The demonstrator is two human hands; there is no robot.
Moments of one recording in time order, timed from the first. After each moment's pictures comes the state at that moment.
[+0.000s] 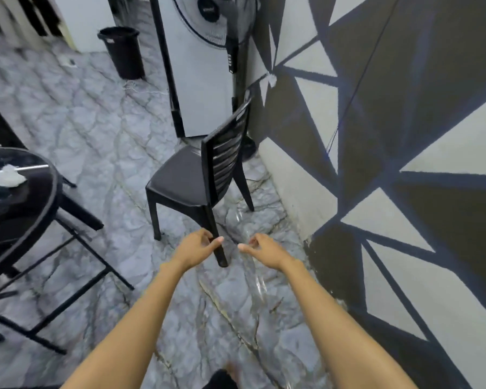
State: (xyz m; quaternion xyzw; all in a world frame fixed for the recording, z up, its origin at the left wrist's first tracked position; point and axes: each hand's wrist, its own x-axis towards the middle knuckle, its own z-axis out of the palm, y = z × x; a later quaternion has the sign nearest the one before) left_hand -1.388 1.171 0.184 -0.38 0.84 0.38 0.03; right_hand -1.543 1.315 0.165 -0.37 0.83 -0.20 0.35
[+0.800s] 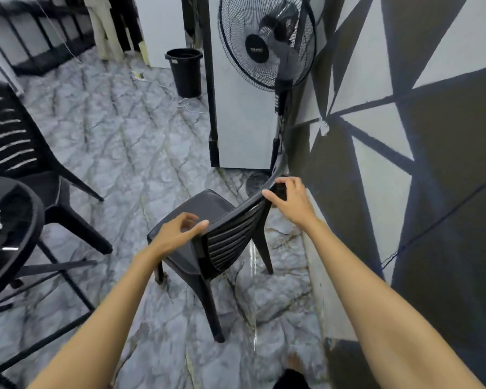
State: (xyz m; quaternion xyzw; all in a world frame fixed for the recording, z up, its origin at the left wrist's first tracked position) left_hand -1.584 0.936 0.221 -0.45 0.75 0.46 -0.12; right_hand -1.867 1.037 0.253 -0.50 0.78 -0.33 0.16
